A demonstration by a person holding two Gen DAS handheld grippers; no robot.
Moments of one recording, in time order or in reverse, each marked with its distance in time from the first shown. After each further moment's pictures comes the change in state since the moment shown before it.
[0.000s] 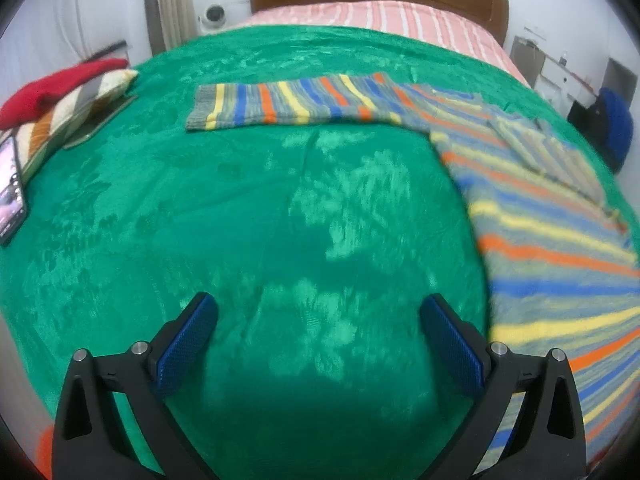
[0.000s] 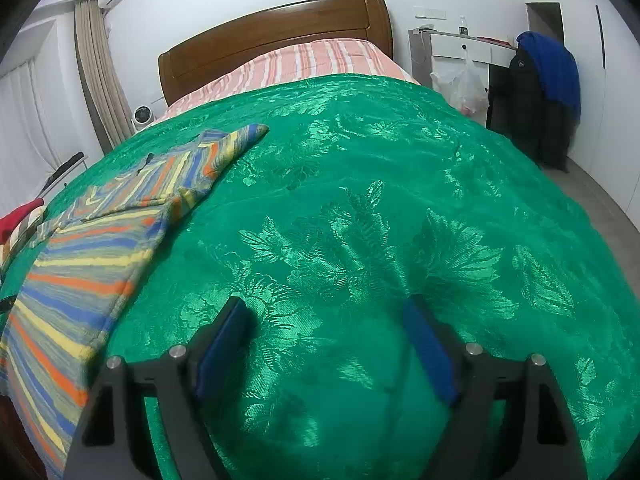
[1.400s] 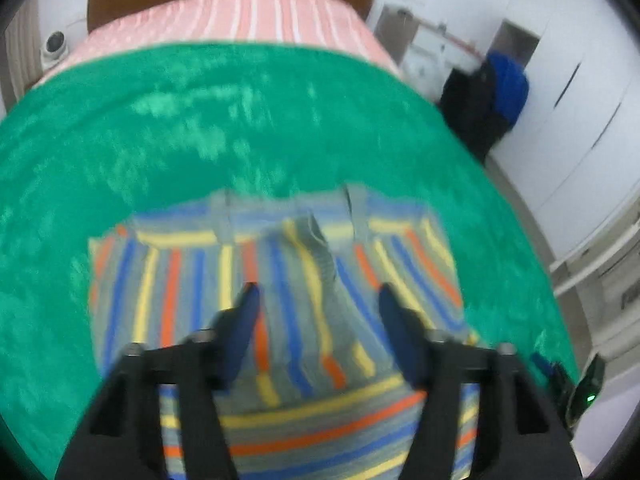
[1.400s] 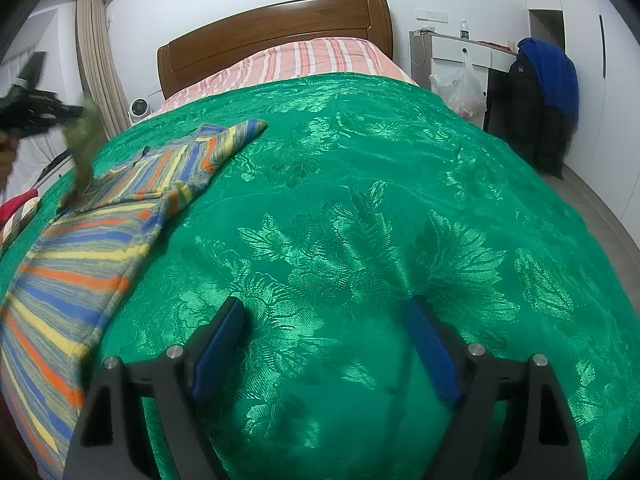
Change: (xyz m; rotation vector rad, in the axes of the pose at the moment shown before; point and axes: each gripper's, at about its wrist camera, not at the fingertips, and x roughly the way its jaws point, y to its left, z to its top) left arm 0.067 -0.257 0.193 0.237 0.114 -0.394; right arm 0.002 0.005 0.000 -0.025 0.001 -0.028
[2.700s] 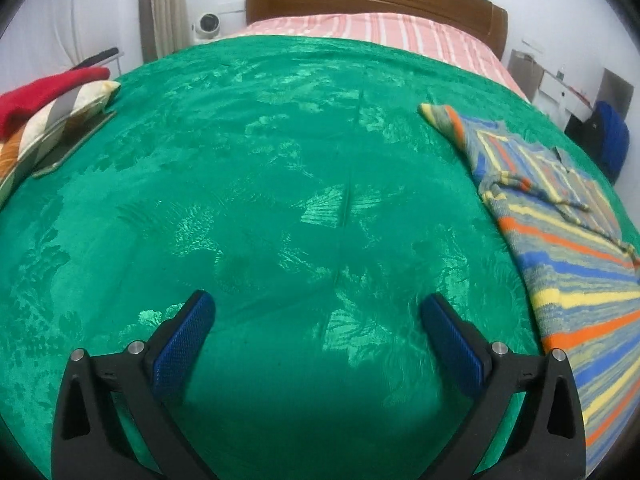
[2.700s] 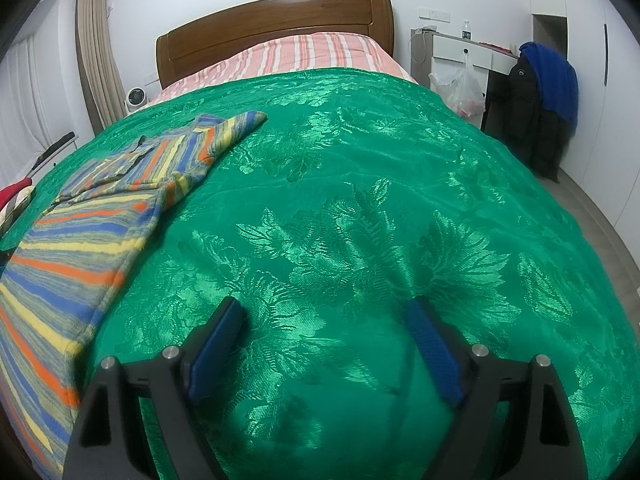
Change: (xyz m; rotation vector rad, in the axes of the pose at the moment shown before) left arm -0.088 0.219 -0.221 -0.218 -0.170 0.389; right arm 0.002 0.005 0.002 -0.028 0.021 -0.031
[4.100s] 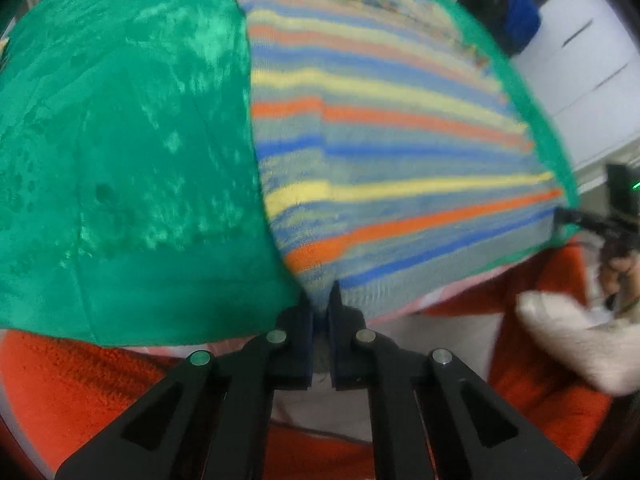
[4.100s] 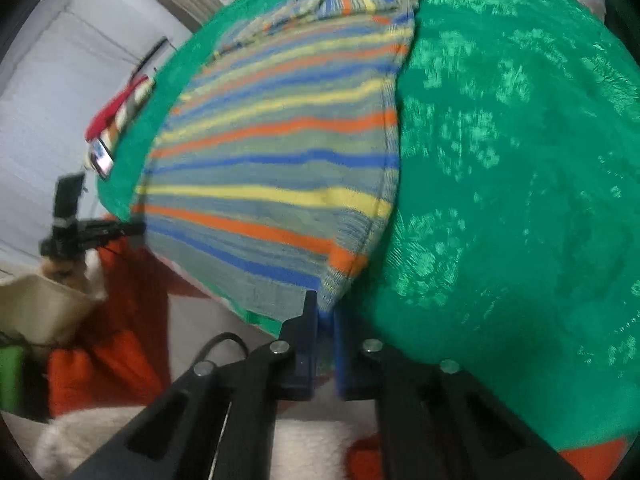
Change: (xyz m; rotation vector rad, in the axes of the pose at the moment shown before) left arm -0.139 -0.078 -0.106 0.181 0.508 -0.399; right arm -0.093 0.118 -0.045 0.021 0.515 0.530
